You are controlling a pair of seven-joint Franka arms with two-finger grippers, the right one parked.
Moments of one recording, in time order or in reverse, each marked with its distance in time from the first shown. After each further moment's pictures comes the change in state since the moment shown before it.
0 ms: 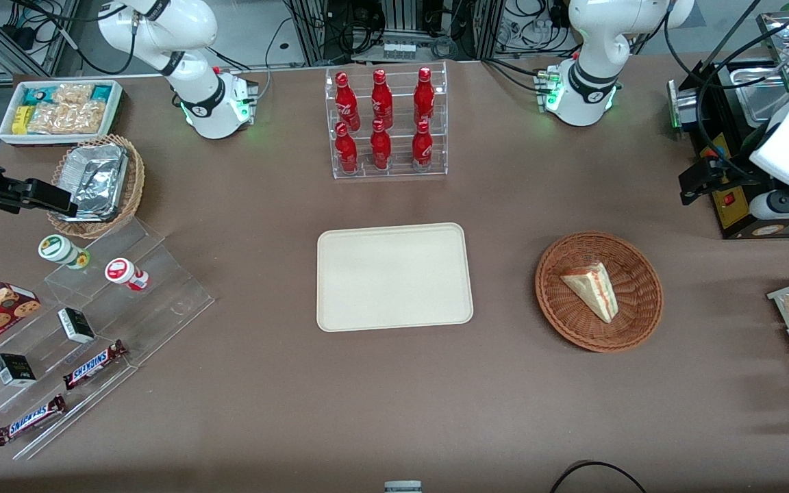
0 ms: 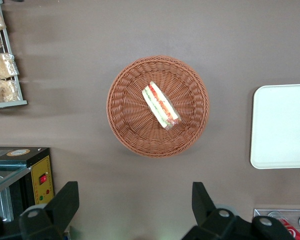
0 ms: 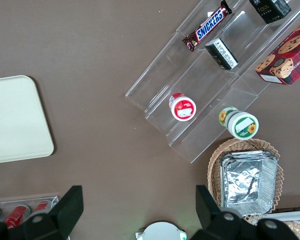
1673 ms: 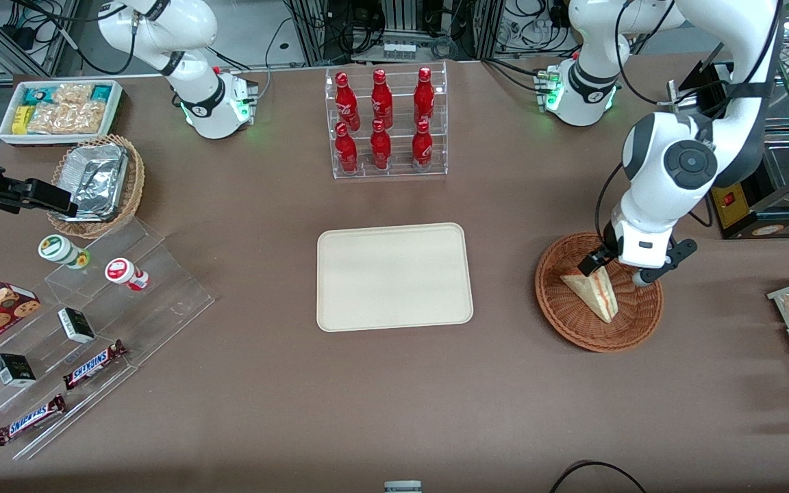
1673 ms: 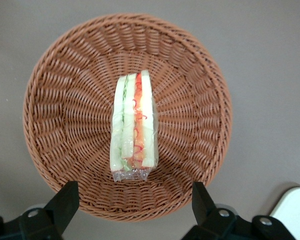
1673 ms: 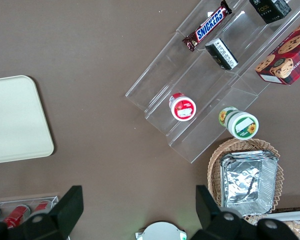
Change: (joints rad) arm -0.011 0.074 -0.083 -0.718 0.035 0.857 -0.737
